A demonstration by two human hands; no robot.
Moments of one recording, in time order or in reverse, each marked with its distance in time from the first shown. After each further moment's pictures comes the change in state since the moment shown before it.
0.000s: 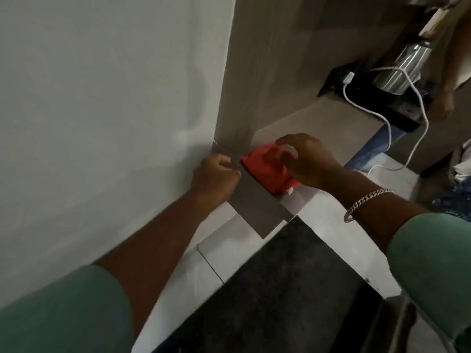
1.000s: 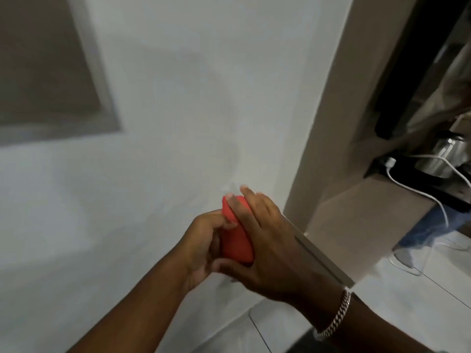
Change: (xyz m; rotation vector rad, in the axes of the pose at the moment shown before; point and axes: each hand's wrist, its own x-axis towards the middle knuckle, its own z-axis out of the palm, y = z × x) left_hand -0.123 0.023 -0.202 -0.629 -0.190 -0.059; right_hand -0.122 -0.250 -0.018 0.116 0.195 -0.594
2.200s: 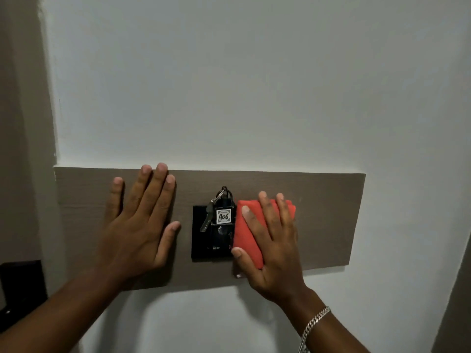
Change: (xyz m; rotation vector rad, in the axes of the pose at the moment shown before) left_hand -0.358 0.263 -0.310 2.106 1.386 1.023; right_hand 0.184 -0.371 -0.033 0.098 0.770 -0.528
